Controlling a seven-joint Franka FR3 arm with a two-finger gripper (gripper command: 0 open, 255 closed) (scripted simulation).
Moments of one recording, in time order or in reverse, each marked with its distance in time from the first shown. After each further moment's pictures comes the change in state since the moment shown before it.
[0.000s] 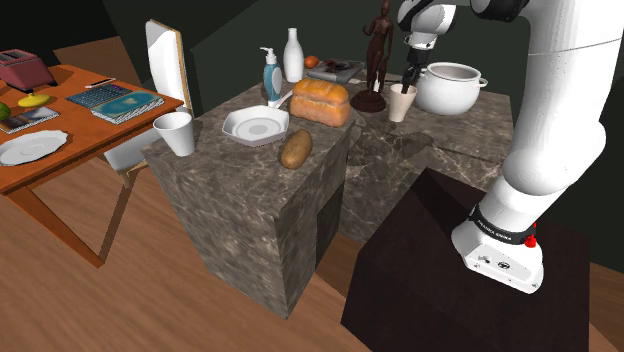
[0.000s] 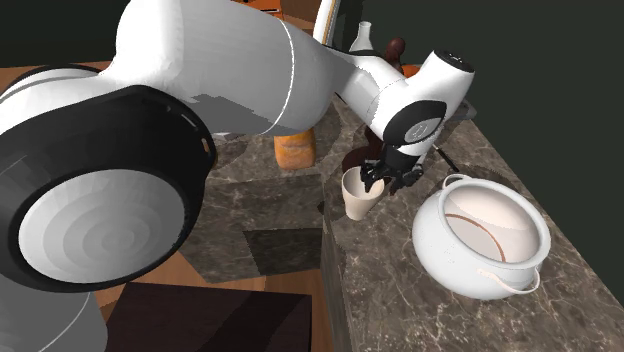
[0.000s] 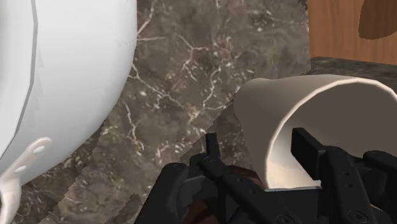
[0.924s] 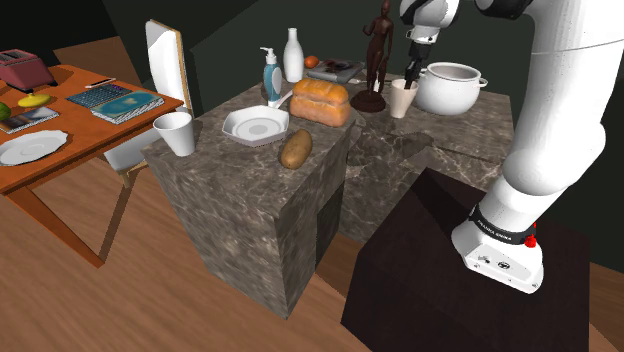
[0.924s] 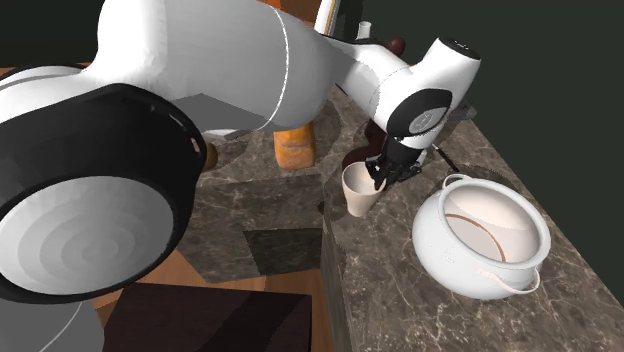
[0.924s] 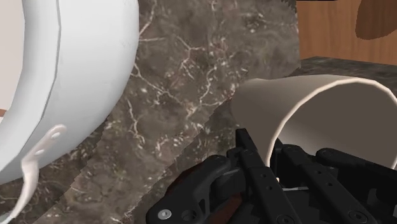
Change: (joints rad) arm 0.005 -0.025 -0.009 0.019 -0.018 -0.039 0.013
